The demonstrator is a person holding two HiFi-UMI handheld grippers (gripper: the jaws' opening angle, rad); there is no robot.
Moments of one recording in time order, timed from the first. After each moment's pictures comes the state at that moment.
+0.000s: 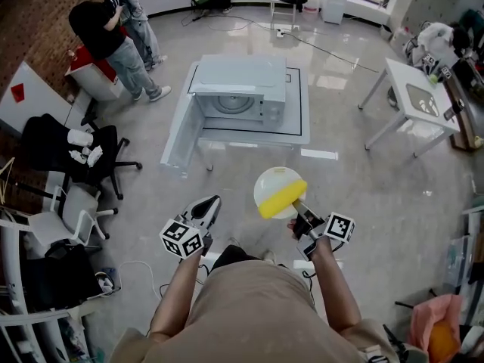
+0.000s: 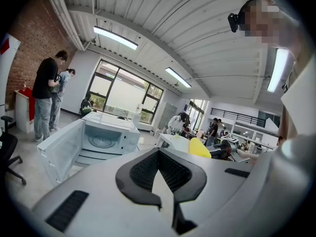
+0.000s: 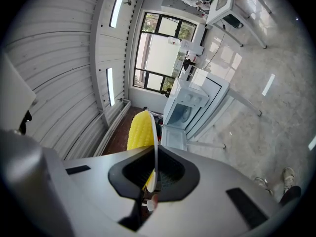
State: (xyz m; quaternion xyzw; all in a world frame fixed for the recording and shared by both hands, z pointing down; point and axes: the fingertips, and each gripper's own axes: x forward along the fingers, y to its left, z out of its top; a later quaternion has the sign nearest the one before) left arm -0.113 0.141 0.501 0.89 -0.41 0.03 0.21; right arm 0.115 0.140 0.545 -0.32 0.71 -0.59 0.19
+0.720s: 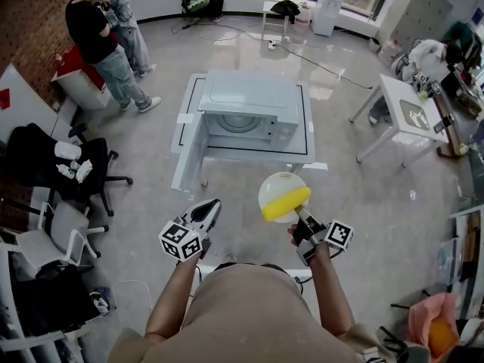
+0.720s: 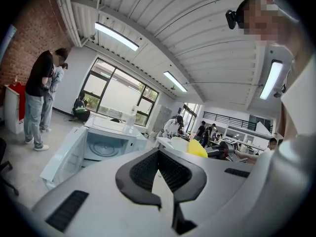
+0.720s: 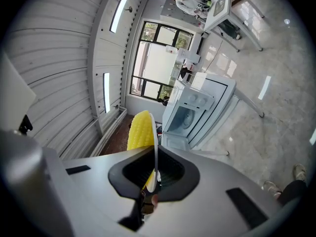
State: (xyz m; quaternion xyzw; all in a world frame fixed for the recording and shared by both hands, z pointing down) left arm -0.202 0.060 0.502 0.91 -0.37 0.01 0.21; right arm 0.041 0.073 0.543 -0.38 0.69 -0.57 0.22
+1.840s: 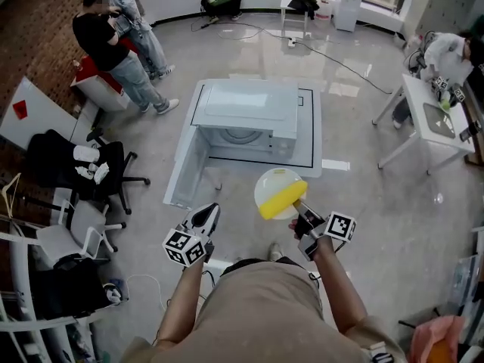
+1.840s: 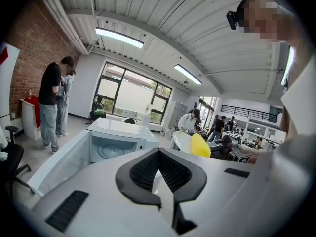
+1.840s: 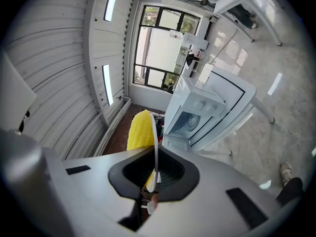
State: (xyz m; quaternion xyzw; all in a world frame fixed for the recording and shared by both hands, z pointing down) left arm -0.131 -0.007 0.502 0.86 -0.46 0.05 0.20; right arm 0.103 -0.034 0.546 -0.30 0.72 -0.60 0.18
